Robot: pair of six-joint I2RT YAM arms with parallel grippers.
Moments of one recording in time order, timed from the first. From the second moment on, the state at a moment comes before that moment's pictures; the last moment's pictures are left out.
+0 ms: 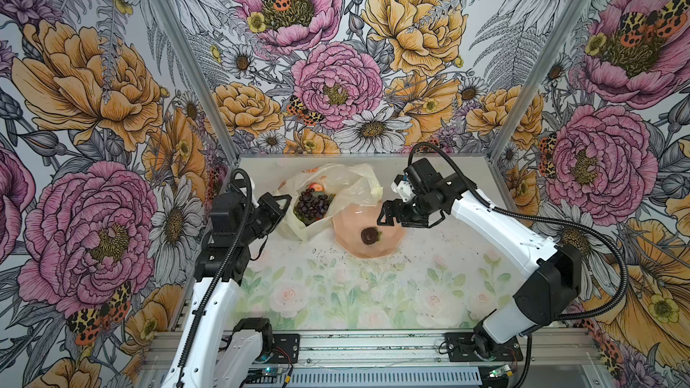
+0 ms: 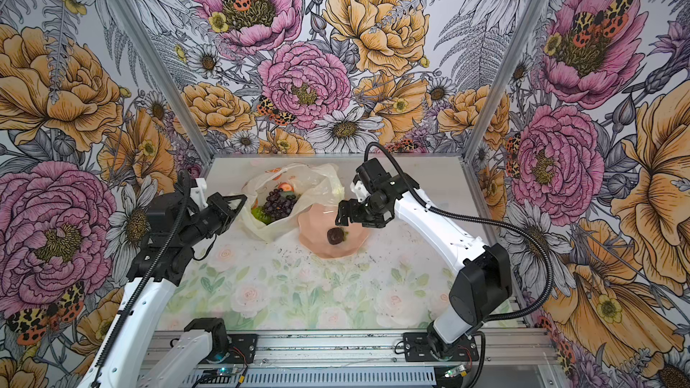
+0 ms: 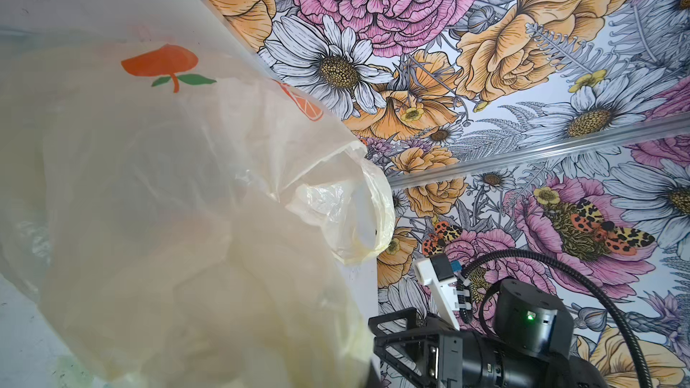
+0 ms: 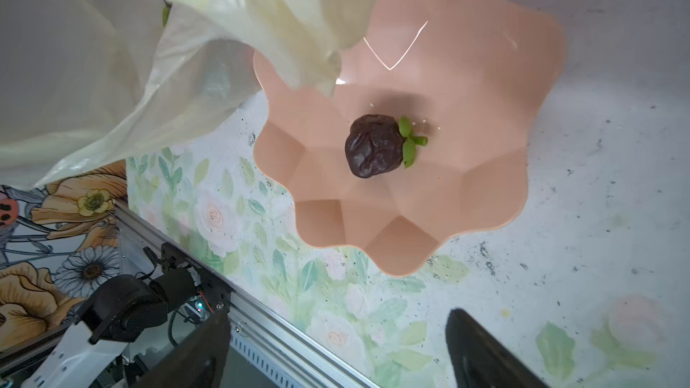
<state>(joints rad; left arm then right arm) -0.01 0.83 0.87 -0.37 0.46 -0.97 0.58 1.61 1.50 -1.07 -0.34 0.43</state>
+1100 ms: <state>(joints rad) -0.02 0.81 0.84 -0.41 0.46 -0.94 0.67 2.17 1.80 -1.07 -0.09 0.35</state>
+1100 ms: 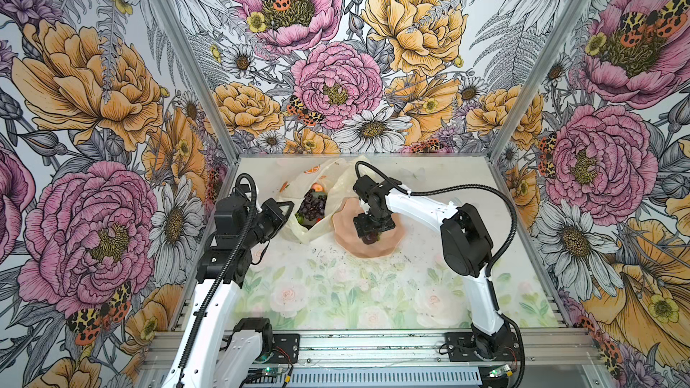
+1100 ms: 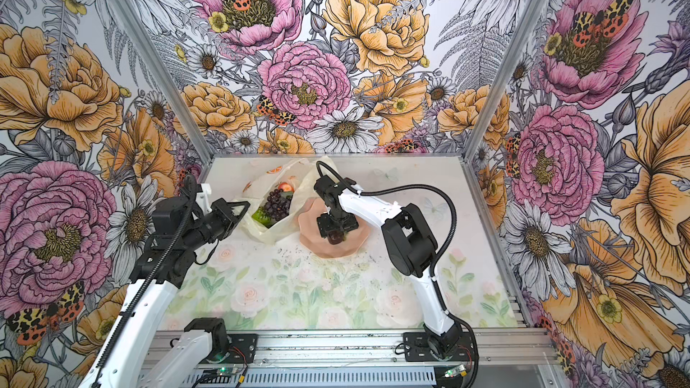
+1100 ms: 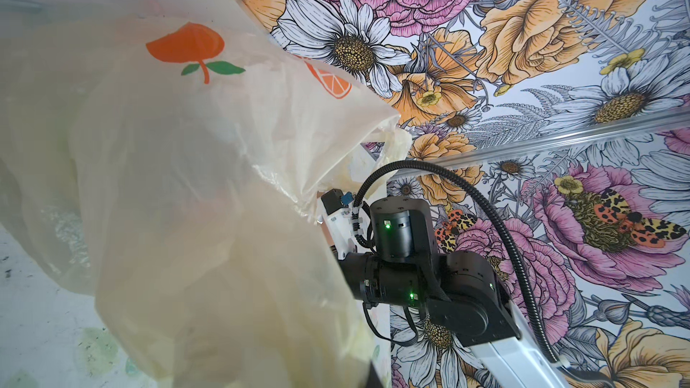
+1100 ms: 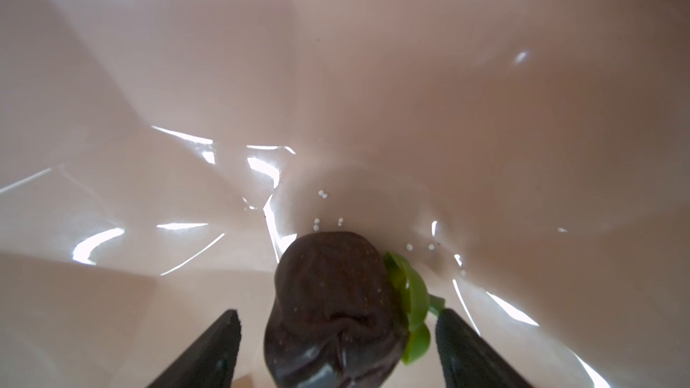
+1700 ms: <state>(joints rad) -0.02 0.81 0.82 -0.41 0.46 -0.94 0.67 2.21 1.82 -1.07 -0.06 0.35</state>
